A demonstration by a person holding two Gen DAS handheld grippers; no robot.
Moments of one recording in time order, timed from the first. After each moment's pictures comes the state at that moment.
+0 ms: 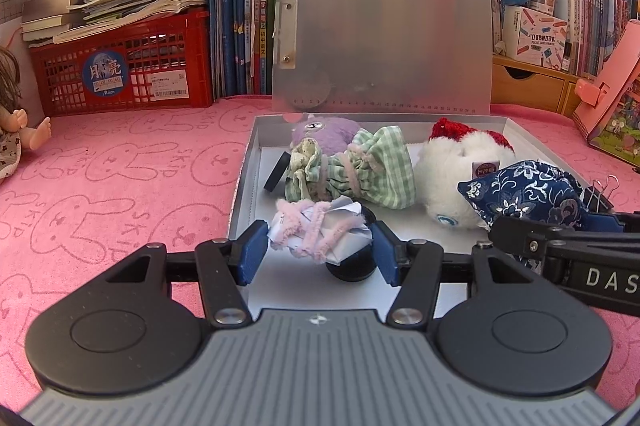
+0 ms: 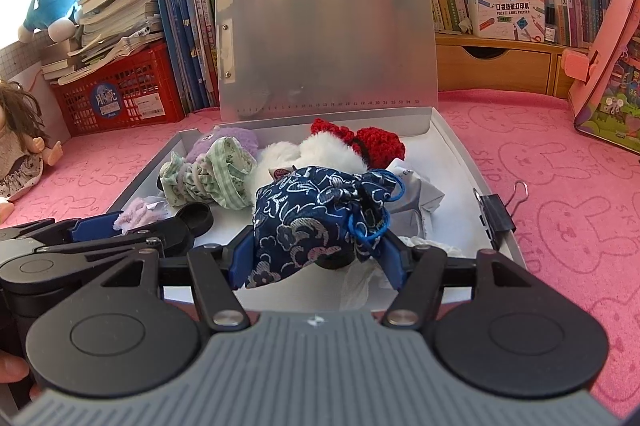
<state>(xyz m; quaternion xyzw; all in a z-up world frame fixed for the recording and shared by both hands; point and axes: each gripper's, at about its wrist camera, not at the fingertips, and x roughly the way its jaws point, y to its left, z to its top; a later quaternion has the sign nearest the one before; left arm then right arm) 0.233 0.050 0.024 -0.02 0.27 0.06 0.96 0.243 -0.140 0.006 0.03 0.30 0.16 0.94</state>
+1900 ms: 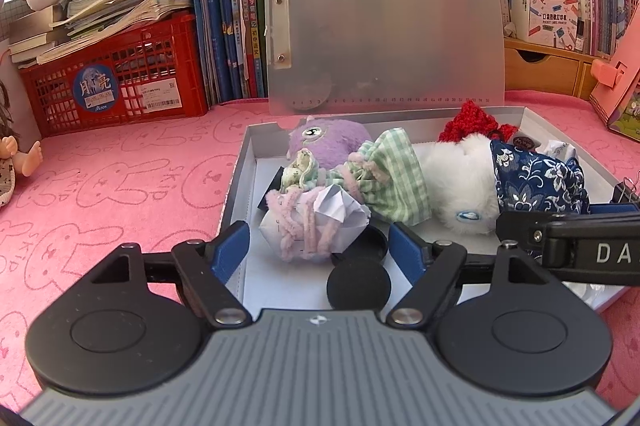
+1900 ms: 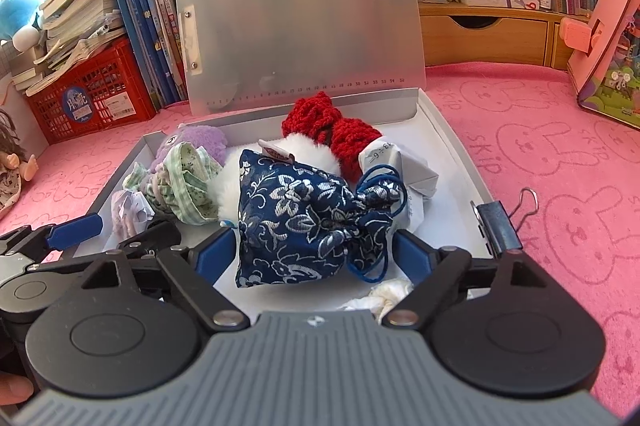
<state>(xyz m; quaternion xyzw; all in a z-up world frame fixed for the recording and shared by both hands) 0.265 0.047 0.020 0.02 0.29 0.07 0.96 0.283 -0.149 0.000 0.05 0.34 0.14 0.93</state>
